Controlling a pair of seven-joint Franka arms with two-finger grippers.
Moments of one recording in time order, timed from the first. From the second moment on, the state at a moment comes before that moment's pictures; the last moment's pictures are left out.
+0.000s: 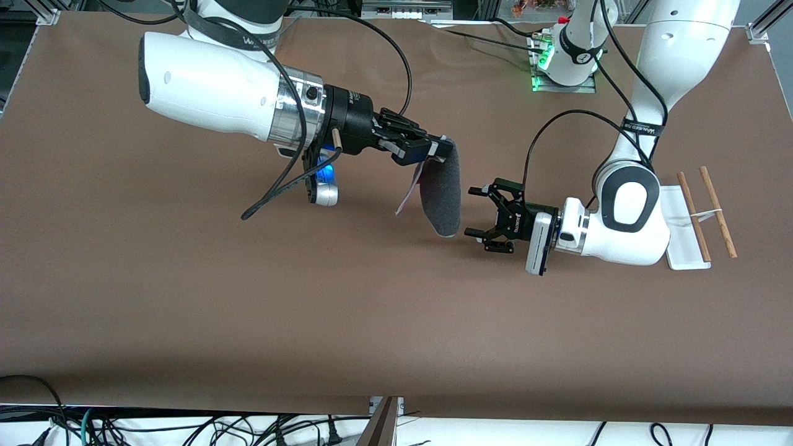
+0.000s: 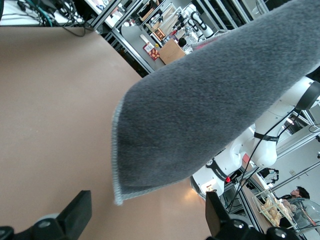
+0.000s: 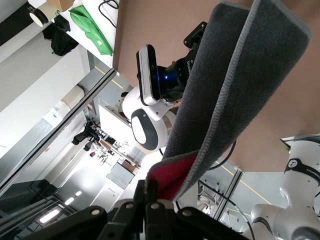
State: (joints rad) left arm -0.15 0.59 -0.05 -1.61 -1.31 1.66 1.35; right arm 0.22 0.60 0.62 -1.05 0.63 2.21 1.30
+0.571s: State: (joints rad) left arm -0.17 0.59 -0.05 -1.60 -1.31 1.67 1.41; right arm 0.22 0.60 0.62 -1.05 0.63 2.21 1.30
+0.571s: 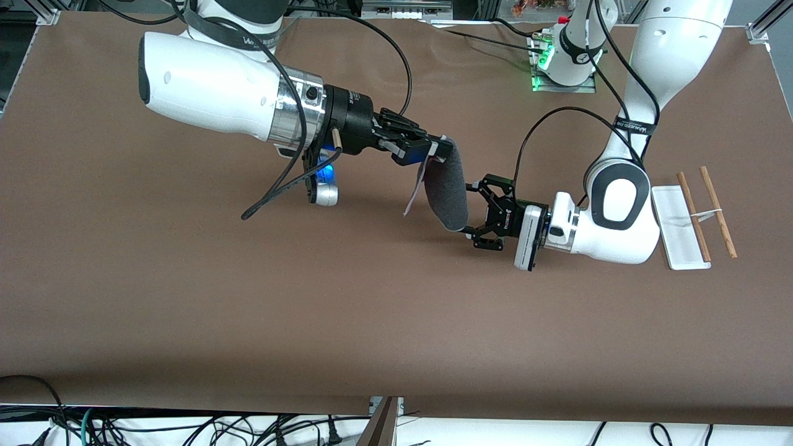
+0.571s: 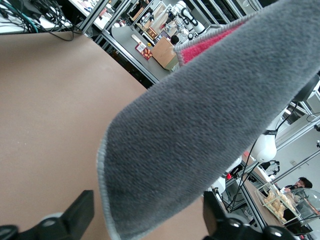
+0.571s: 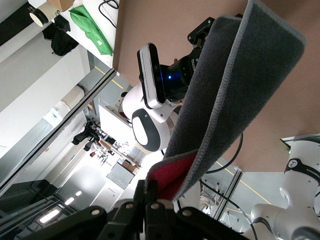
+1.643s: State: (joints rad) left arm -0.16 0.59 -0.07 -1.61 -1.31 1.67 1.49; right arm 0.21 0.60 0.62 -1.05 0.63 2.21 1.30
